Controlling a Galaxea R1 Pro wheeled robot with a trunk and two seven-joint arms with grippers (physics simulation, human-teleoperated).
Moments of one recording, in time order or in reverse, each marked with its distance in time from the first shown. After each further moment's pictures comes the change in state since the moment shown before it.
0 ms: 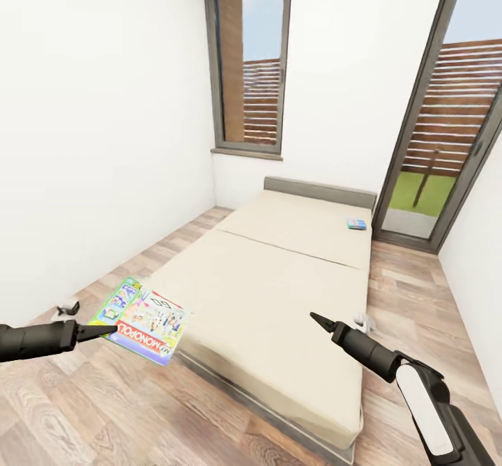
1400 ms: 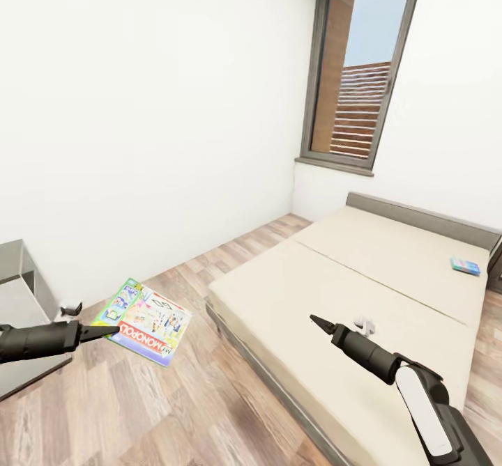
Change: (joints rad) left arm 0.000 -0.010 -0.001 0.000 -0.001 0.000 0.038; right arm 0.000 0.001 -0.003 0.024 0.003 -0.002 0.004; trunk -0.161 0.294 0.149
